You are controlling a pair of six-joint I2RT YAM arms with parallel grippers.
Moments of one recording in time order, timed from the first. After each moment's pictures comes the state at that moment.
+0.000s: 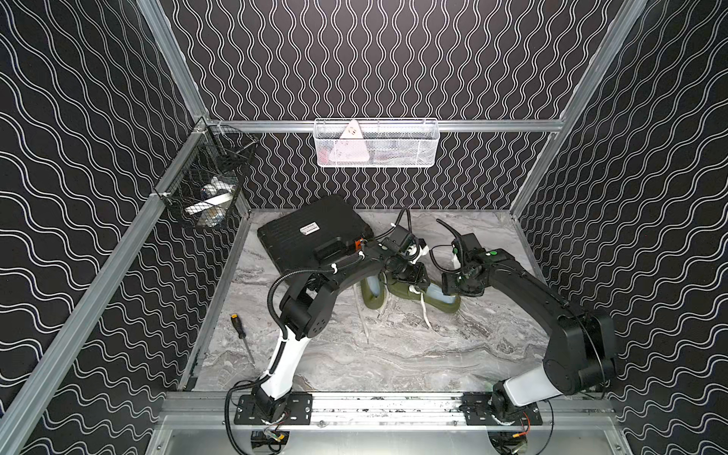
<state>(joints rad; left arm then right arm) -0.64 2.16 1.75 -0.53 0.60 -0.39 0.31 1.54 1.14 -0.89 0.06 0.26</state>
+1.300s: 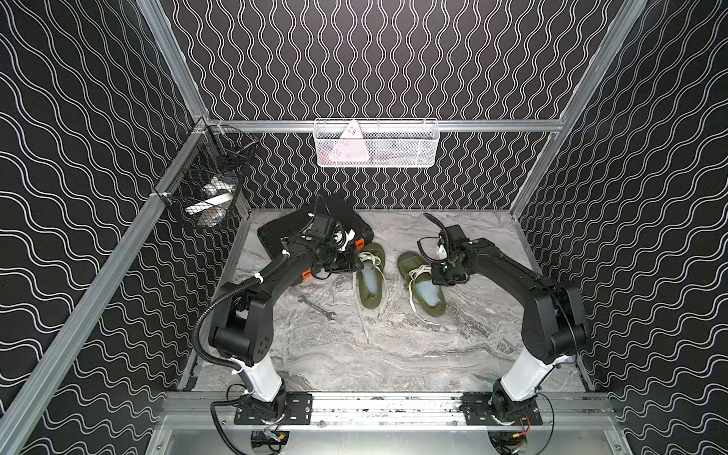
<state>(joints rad) -0.25 1.71 1.33 -0.65 0.55 -0.29 0.33 1.72 1.26 -0.82 -0.06 0.37</state>
